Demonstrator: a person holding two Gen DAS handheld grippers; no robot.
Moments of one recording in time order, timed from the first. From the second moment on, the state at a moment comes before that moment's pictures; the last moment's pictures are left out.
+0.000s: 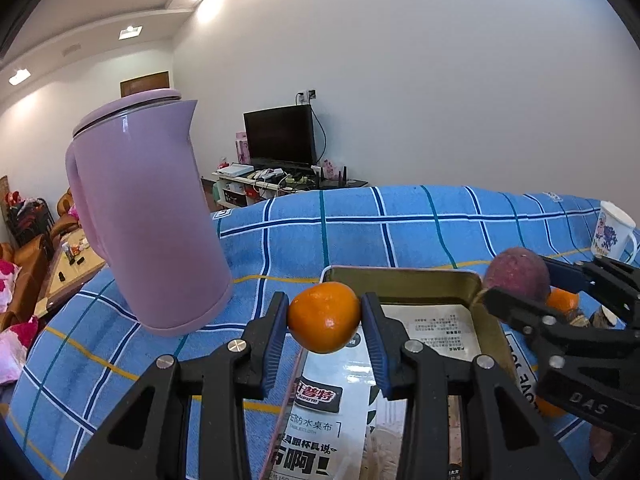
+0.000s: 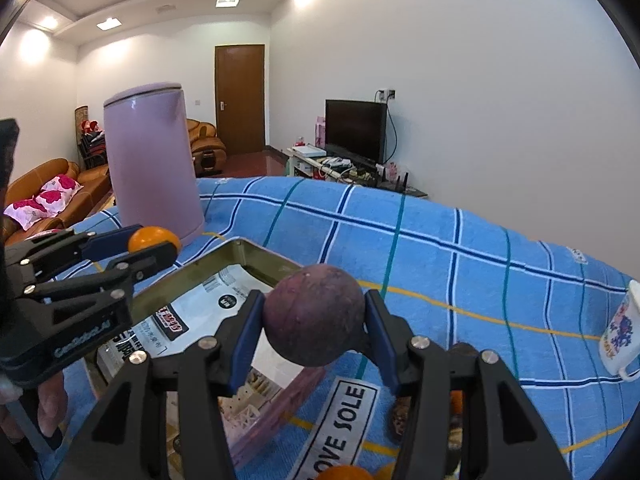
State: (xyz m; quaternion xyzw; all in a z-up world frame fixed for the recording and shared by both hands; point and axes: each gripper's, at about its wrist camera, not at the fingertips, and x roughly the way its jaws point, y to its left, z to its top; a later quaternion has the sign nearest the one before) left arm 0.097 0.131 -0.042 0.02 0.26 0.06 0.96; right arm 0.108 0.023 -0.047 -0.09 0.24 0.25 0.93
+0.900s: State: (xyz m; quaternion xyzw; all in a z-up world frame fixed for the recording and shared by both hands) left arm 0.105 0.131 -0.062 0.05 0.29 0.08 0.95; right arm 0.105 0.045 -0.066 -0.13 0.27 0.28 0.91
